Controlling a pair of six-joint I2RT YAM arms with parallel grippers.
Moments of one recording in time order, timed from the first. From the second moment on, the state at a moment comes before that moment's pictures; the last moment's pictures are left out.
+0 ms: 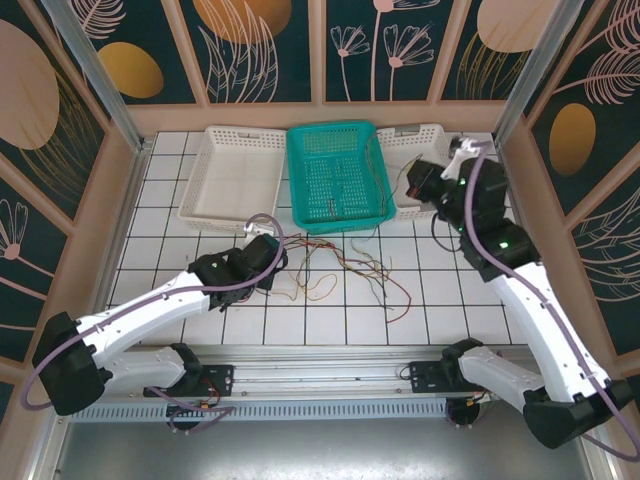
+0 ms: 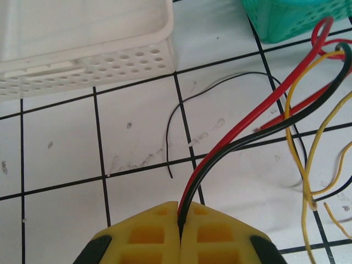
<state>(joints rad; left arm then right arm) -0.88 1.18 0.85 -0.72 -0.48 -0.51 0.41 0.99 1.25 -0.47 0.01 0.59</state>
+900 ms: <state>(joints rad) -0.88 1.22 0.85 -0.72 -0.44 -0.50 0.41 1.55 2.56 -0.76 0.13 0.36</state>
